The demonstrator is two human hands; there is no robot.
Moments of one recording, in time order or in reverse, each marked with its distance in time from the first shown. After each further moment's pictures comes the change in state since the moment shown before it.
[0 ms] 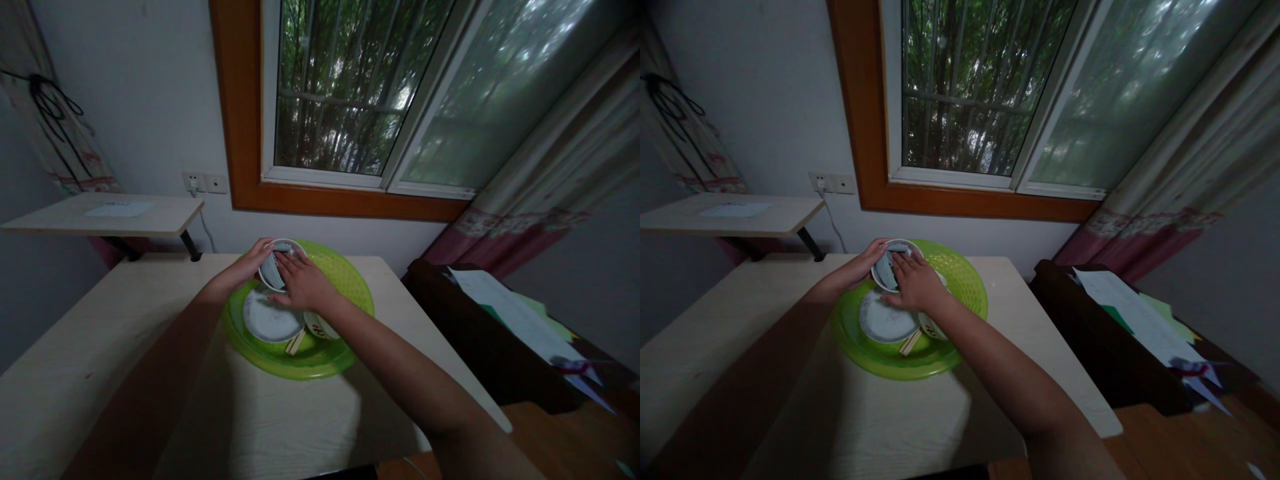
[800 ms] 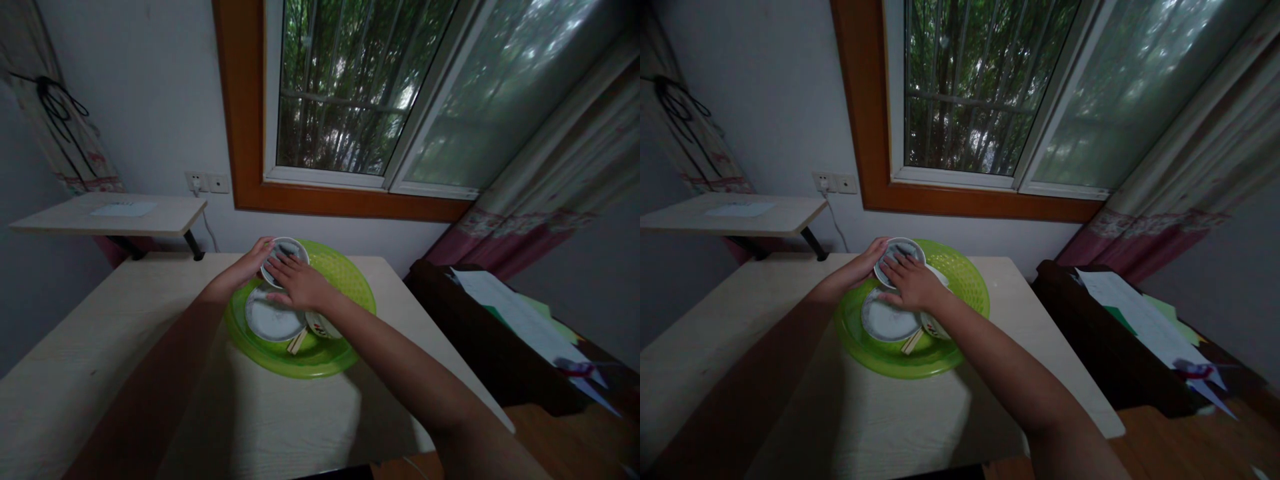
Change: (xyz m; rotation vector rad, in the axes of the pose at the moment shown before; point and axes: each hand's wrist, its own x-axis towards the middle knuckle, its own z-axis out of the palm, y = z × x) left_hand 0.003 -0.006 -0.003 -0.006 0.047 -0.012; right_hand 0.003 0.001 0.004 0.066 -0.019 -0.088
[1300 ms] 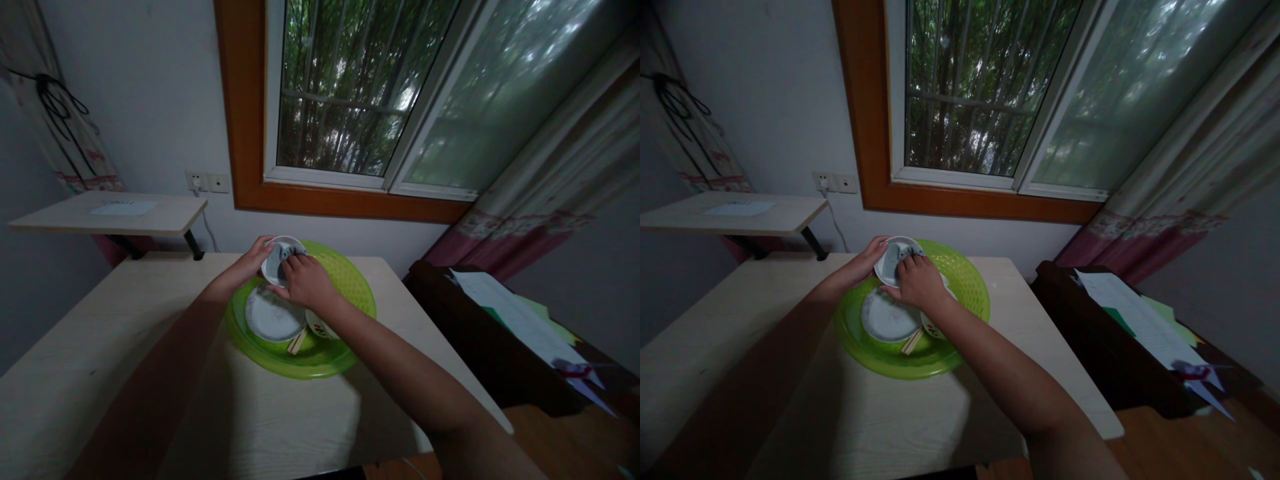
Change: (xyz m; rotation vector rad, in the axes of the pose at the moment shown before) left_hand 0.000 0.003 0.000 0.042 0.028 0.021; right_hand 0.004 -0.014 -0.018 -0.152 -0.011 0.275
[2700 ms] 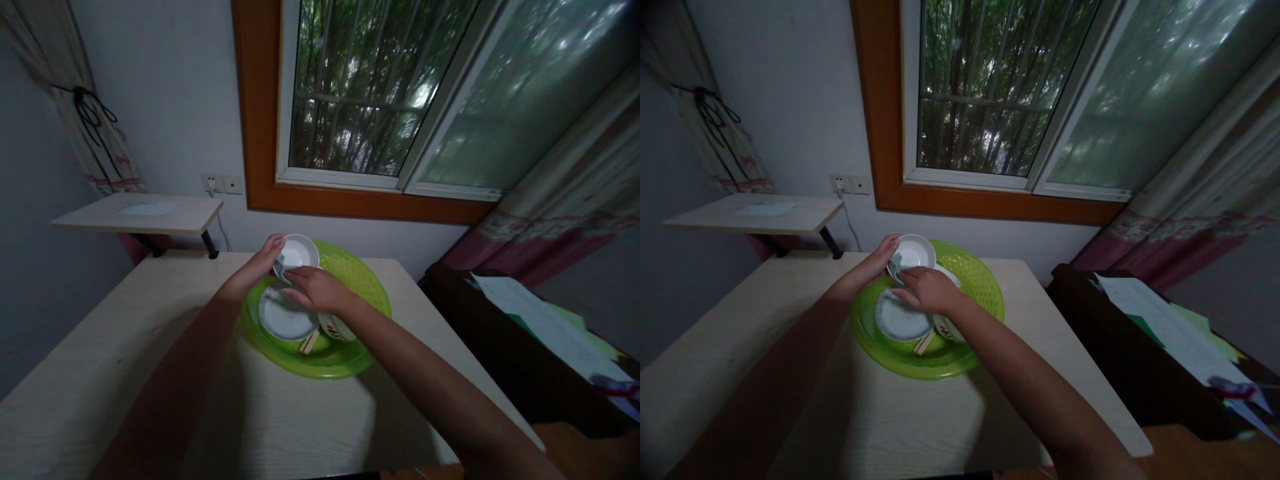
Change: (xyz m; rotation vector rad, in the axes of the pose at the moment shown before) left_hand 0.003 -0.005 -0.004 0.075 0.054 0.056; right_hand -0.006 0.009 0.003 0.280 0.000 -0.272
